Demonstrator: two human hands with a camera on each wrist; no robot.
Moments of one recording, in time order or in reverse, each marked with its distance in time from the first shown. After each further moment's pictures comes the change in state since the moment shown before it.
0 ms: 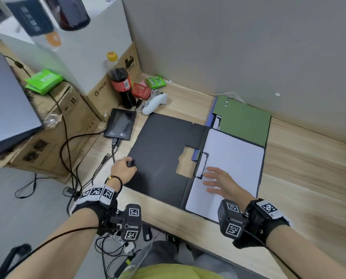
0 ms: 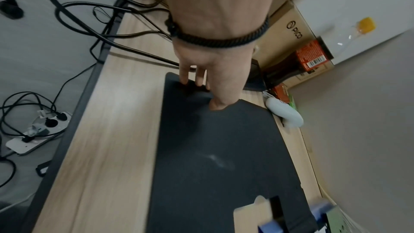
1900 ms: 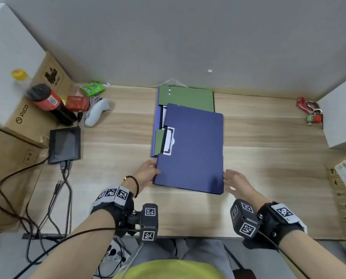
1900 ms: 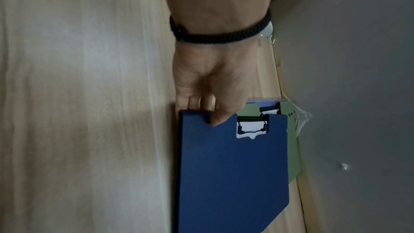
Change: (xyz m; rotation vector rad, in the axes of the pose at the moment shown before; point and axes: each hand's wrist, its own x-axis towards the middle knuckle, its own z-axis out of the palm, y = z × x) left_hand -0.078 0.139 0.101 -0.412 -0.689 0.016; right_hand -0.059 0.079 -0.111 0.351 0.388 0.101
